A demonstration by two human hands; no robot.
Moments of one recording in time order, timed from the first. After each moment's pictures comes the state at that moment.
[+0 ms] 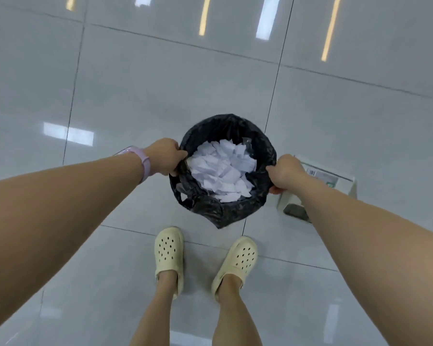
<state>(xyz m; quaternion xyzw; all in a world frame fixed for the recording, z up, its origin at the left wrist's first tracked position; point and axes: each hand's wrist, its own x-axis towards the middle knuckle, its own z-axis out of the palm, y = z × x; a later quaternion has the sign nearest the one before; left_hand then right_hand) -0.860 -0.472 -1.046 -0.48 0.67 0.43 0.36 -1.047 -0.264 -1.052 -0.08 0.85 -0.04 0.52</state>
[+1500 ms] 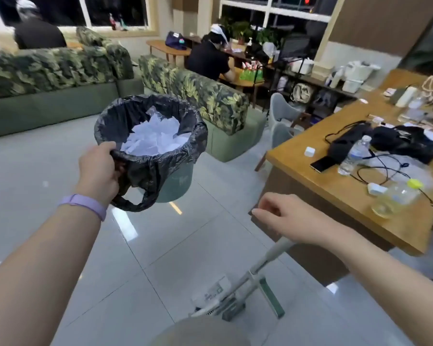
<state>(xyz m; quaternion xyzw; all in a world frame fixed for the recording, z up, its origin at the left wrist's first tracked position) -1.150 -0.365 -0.316 -0.24 0.52 0.81 -0.15 -1.042 0.009 -0.294 -0.09 0.96 -0.23 0.13</state>
